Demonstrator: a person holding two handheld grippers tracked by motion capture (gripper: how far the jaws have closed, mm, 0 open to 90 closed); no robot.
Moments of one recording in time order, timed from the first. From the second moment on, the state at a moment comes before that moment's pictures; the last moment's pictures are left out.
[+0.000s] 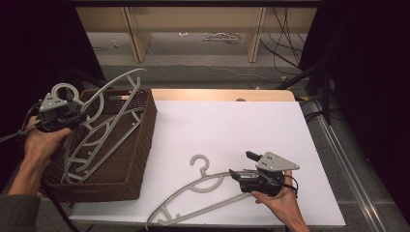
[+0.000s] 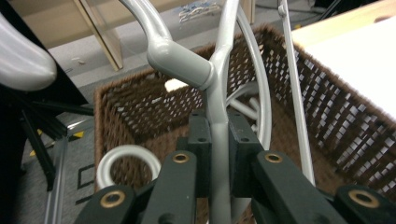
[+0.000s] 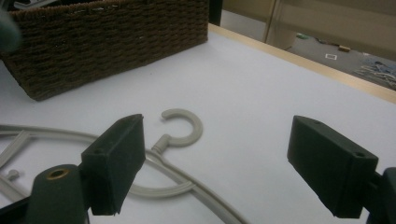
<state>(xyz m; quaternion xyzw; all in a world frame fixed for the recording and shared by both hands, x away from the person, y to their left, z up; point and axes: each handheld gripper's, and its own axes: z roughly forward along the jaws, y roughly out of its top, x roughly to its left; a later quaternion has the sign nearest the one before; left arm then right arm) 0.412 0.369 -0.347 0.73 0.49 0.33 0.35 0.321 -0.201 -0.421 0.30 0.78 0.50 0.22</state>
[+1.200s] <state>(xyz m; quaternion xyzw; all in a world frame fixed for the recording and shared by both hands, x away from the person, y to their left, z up) 0.429 0.368 -0.414 0.78 0.50 0.28 0.23 0.323 -0.202 -0.423 0.30 0.78 0.50 0.22</state>
